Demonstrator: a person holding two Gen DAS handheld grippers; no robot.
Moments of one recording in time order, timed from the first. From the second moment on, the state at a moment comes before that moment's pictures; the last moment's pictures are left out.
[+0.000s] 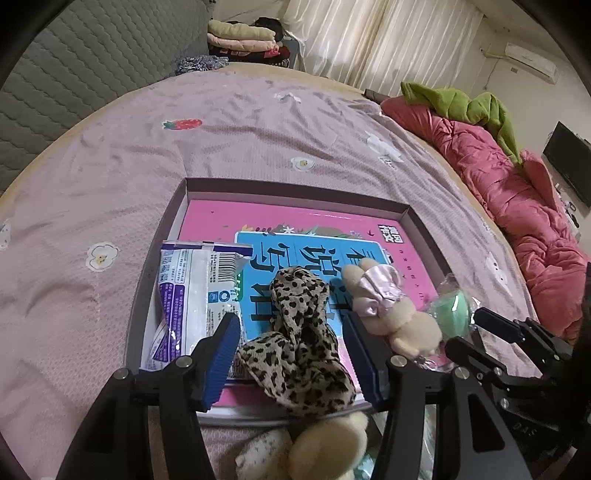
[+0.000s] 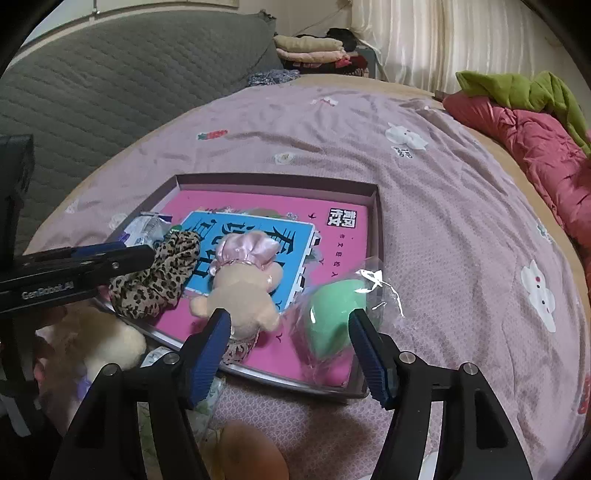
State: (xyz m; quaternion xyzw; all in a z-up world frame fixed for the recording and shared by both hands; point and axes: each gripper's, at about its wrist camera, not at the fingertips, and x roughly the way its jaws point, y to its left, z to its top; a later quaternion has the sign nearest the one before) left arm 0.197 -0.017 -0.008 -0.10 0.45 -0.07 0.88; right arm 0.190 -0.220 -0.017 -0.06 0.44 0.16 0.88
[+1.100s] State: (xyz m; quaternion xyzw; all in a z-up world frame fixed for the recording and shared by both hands) left arm 0.142 0.008 0.027 -0.13 0.43 -0.05 0.89; right arm 0.167 -0.222 0.017 -0.04 0.37 0.20 0.91
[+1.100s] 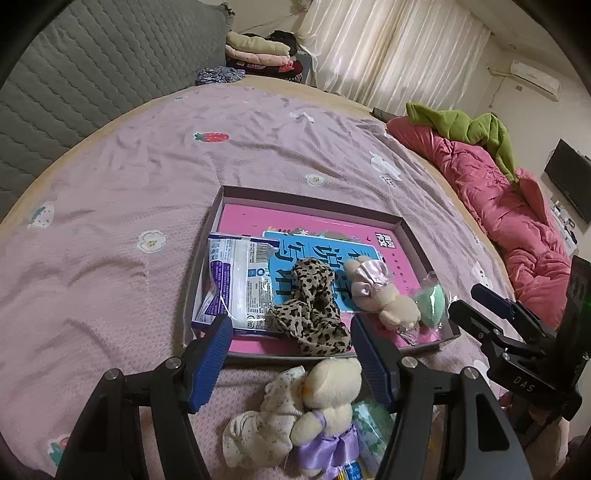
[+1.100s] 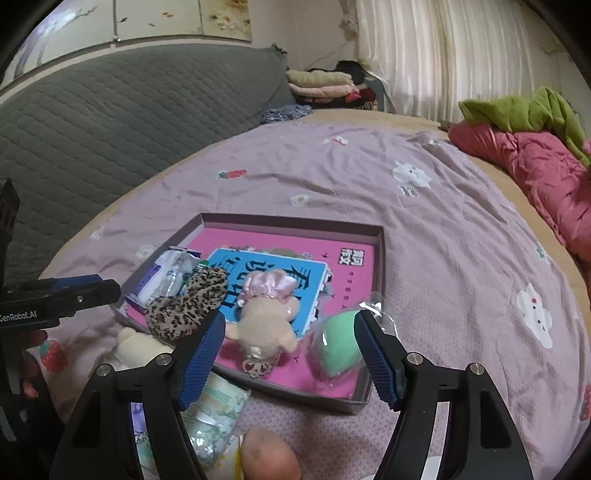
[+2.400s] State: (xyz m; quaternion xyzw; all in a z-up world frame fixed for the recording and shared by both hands) left arm 0.096 -0.011 0.054 -0.09 0.43 -0.04 0.90; right arm 0.106 -0.241 0.037 -0.02 0.32 0.21 0.92
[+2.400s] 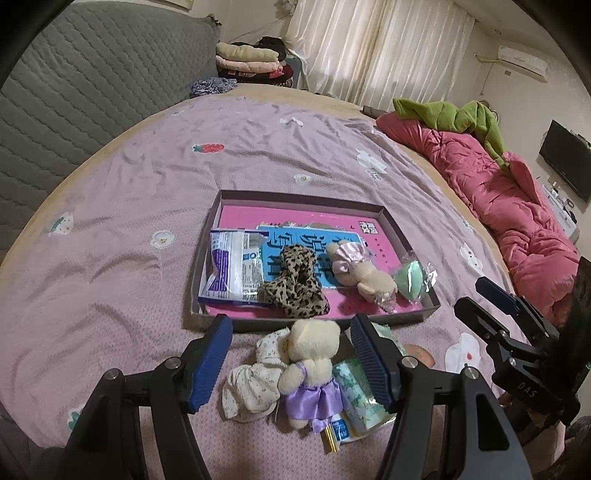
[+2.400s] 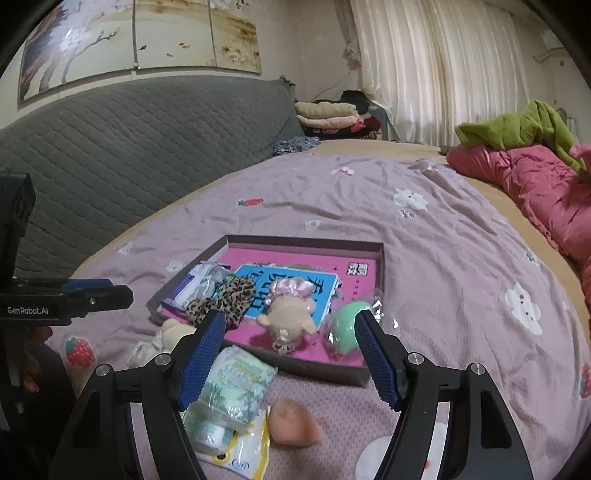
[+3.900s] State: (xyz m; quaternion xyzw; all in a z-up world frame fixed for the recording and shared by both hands) left arm 0.061 -0.035 0.026 -0.05 0.45 -0.09 0.89; right arm 0.051 -0.219 0.022 -0.04 0.35 0.23 0.91
